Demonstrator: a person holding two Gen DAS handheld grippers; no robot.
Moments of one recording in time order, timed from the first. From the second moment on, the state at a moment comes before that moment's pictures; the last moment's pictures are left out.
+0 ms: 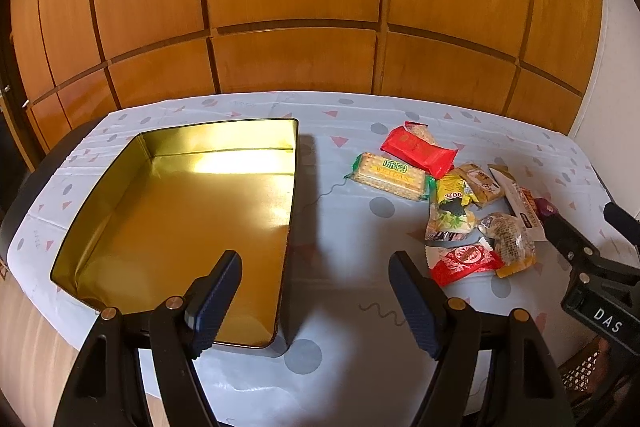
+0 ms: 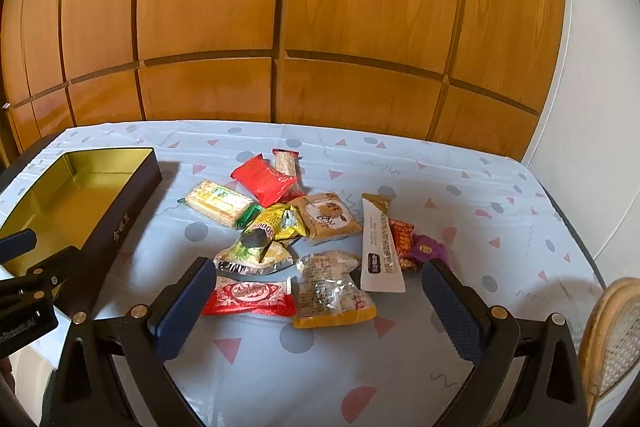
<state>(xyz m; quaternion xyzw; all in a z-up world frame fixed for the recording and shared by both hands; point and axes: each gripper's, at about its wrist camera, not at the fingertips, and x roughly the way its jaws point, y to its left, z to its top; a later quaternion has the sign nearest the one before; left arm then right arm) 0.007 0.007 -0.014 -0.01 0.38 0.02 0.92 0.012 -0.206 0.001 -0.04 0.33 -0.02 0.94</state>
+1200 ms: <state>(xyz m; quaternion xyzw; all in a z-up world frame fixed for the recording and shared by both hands) 0.007 0.002 -0.013 -0.01 0.39 -0.01 0.92 0.030 -0.244 0.019 -0.04 0.32 -0.04 0.95</state>
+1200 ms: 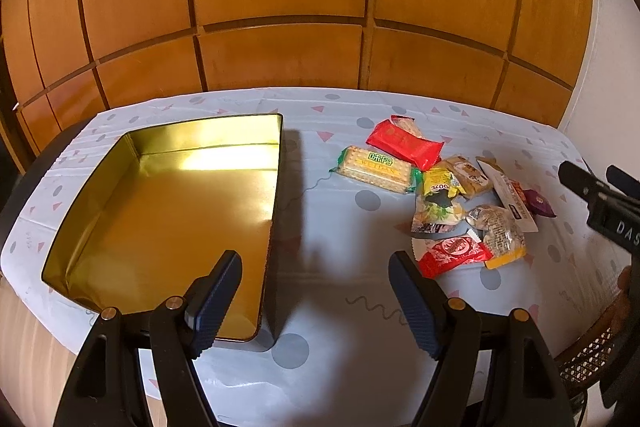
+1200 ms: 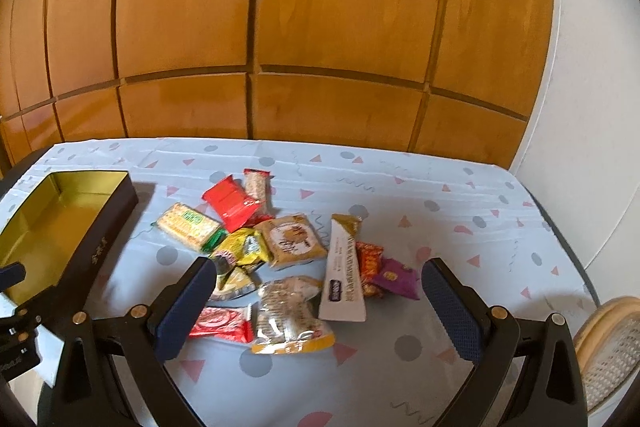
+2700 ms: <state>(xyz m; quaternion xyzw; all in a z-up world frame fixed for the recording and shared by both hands) 0.066 -0.120 -0.071 0.22 0.47 -0.34 0.78 0.141 -0.386 -0.023 0.15 0.44 -0.01 0.89</state>
